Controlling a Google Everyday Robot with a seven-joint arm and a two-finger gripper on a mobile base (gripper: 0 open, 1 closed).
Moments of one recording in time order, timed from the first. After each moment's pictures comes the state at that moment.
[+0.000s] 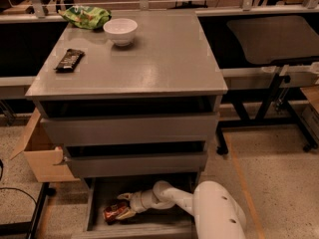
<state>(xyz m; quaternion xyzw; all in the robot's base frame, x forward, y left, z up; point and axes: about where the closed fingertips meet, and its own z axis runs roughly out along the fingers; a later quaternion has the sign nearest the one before) 0.553 0.191 0.134 -0.62 0.59 0.36 0.36</state>
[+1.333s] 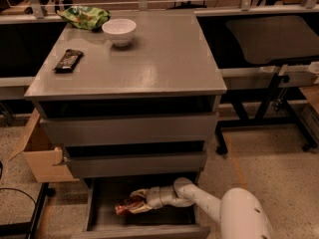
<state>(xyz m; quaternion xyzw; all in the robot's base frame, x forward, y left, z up) 0.553 0.119 0.199 -0.59 0.57 0.40 0.41</state>
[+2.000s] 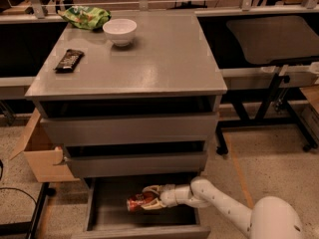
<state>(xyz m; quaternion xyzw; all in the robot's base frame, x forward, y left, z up) 0.546 0.051 0.256 -0.59 0.56 0.38 0.45</state>
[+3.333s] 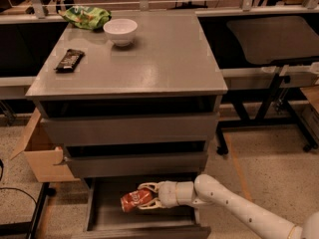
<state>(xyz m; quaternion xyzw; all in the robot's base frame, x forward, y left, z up) 0.505 0.059 0.384 -0.65 0.48 0.30 0.51</state>
